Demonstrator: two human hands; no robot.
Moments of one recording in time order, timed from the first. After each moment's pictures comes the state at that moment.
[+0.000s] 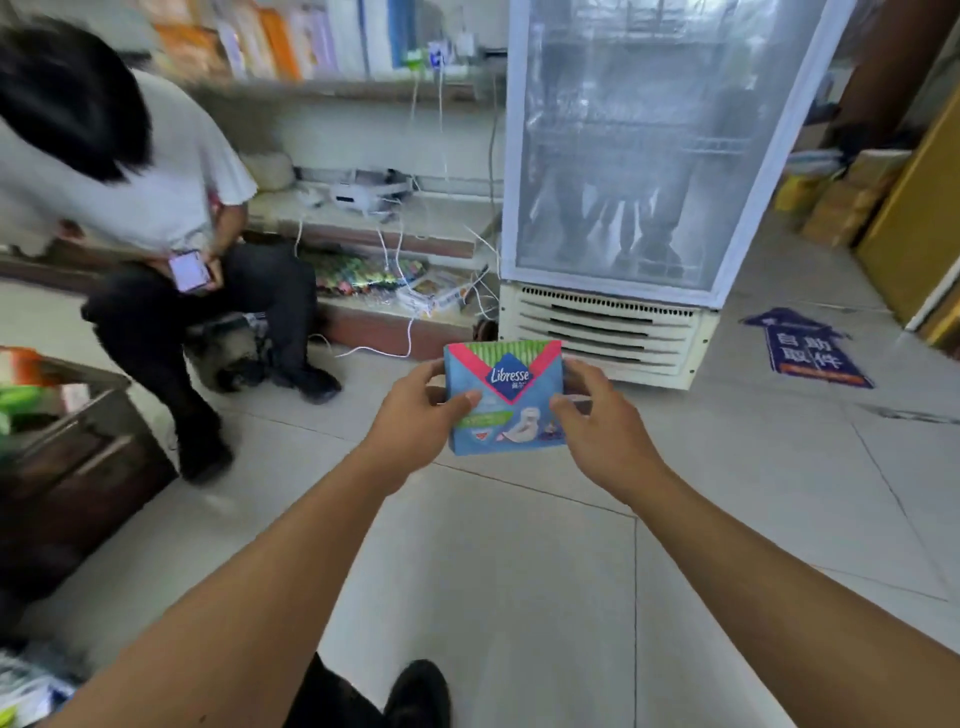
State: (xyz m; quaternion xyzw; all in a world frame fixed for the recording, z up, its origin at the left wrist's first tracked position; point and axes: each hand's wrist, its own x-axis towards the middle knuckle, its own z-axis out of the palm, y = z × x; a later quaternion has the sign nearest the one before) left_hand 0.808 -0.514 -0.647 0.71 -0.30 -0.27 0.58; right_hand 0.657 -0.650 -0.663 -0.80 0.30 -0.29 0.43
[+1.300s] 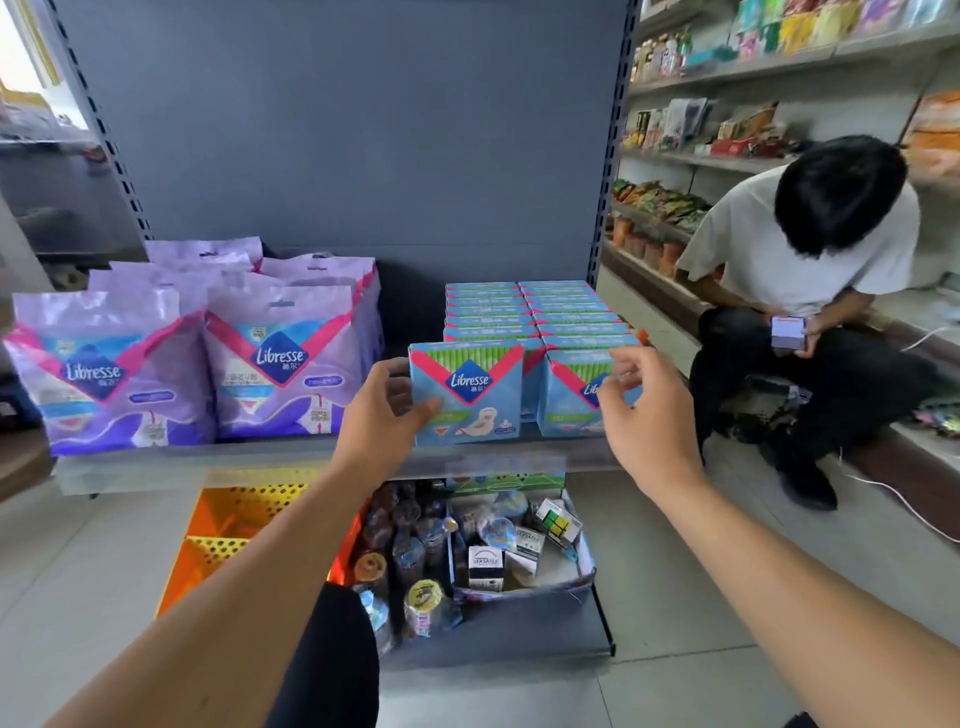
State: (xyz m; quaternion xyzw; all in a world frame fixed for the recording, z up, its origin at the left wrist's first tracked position) left_hand 0.757 0.045 -0.589 0.80 0.12 0.26 0.53; right_hand 0.833 -0.205 -0.572 -0.81 -0.19 -0.26 0.48
